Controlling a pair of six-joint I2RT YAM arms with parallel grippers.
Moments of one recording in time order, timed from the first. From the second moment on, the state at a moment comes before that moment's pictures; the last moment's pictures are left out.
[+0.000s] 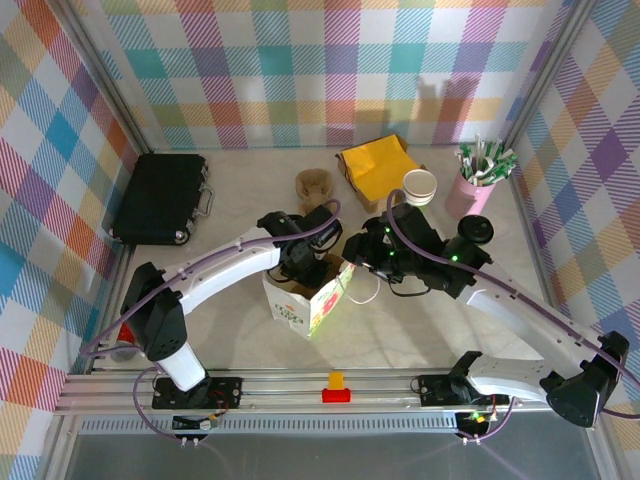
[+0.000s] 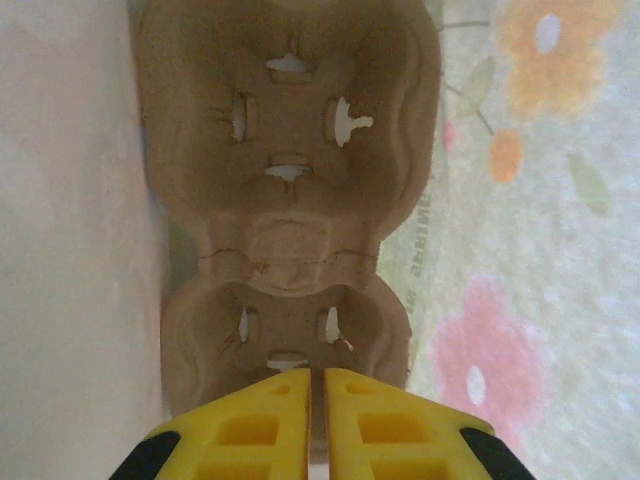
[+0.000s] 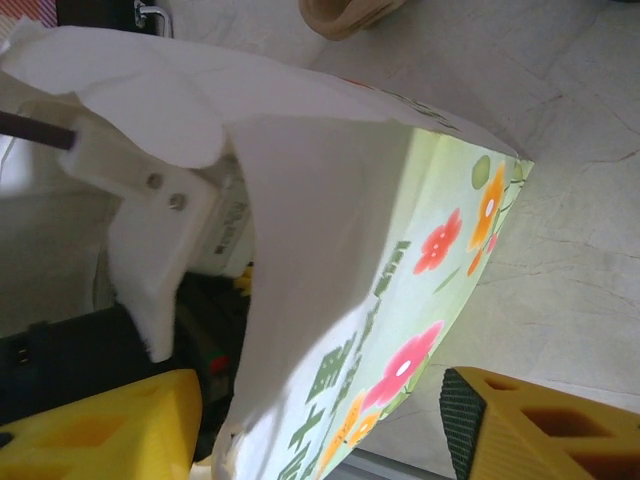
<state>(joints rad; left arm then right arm) -0.86 1.67 1.42 -1.08 0.02 -0.35 0.80 1.14 1.14 -0.77 -0.08 1.06</state>
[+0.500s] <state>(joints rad) -0.86 1.72 1.32 -1.01 0.01 -0.34 0.80 1.15 1.14 -0.78 -0.06 1.04</state>
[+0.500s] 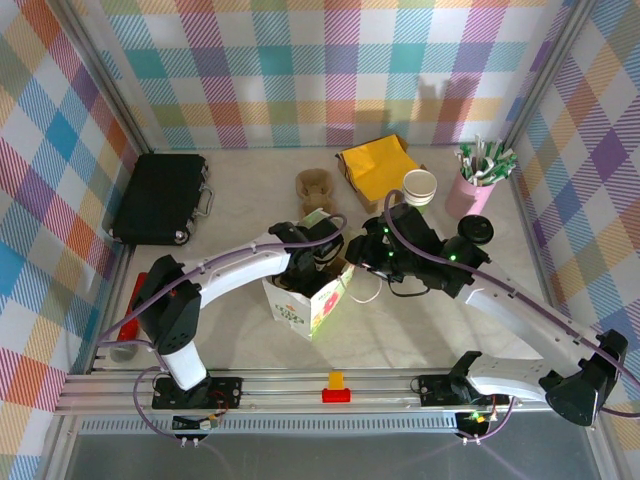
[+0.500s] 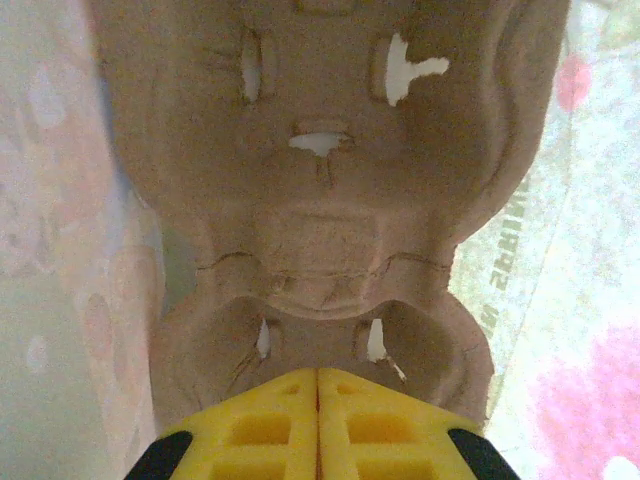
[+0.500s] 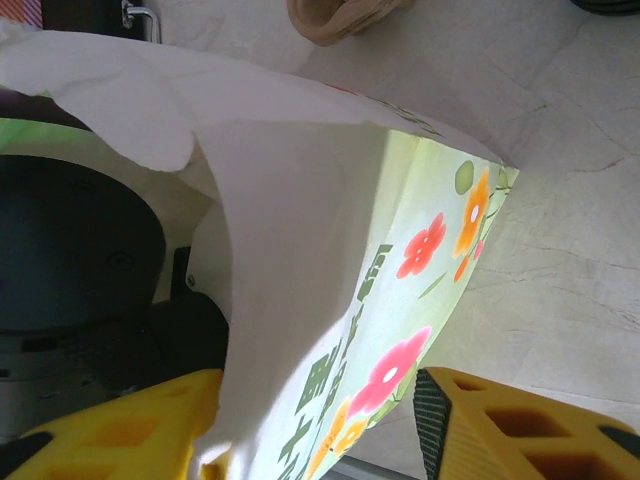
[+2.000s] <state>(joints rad) -0.86 1.83 1.17 -0.85 0.02 -0.36 0.80 1.15 1.16 -0.77 -0.06 1.01</state>
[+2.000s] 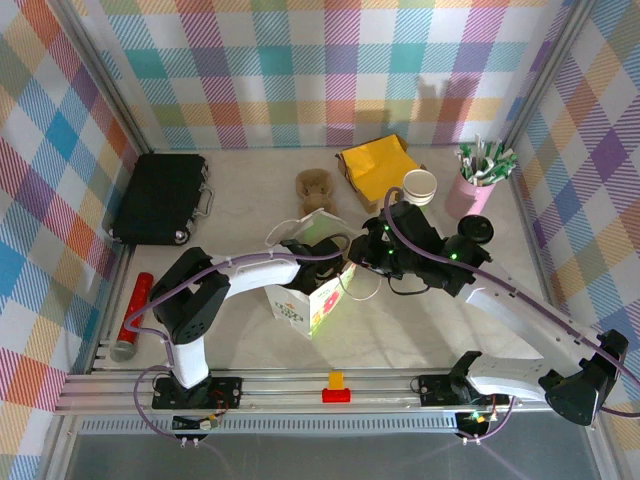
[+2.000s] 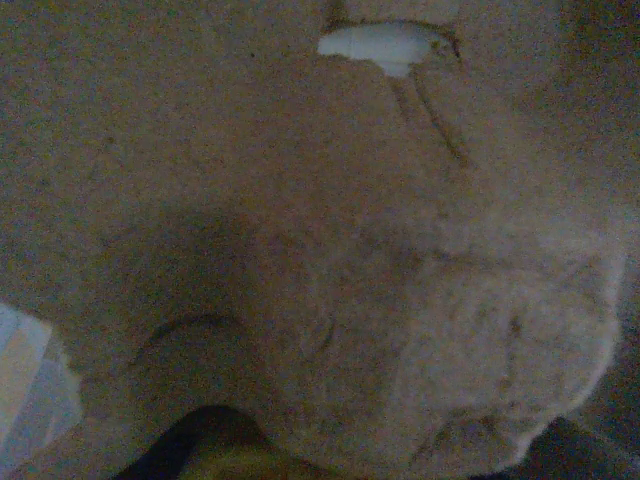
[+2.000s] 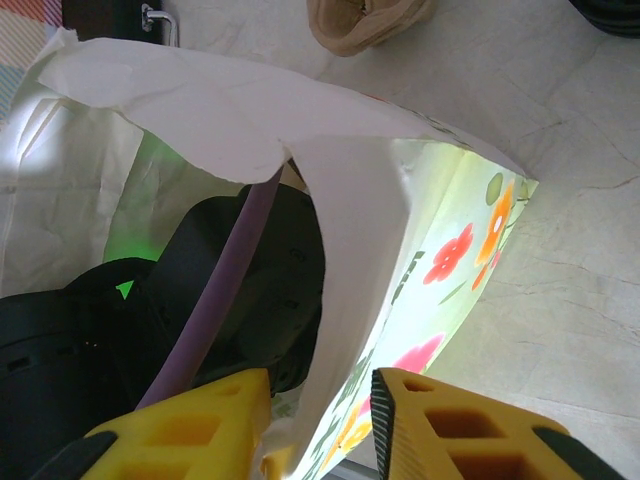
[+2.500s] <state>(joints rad) -0.86 1.74 1.29 -0.91 0.03 -0.38 0.80 1.15 1.16 -0.78 -0.05 1.00</state>
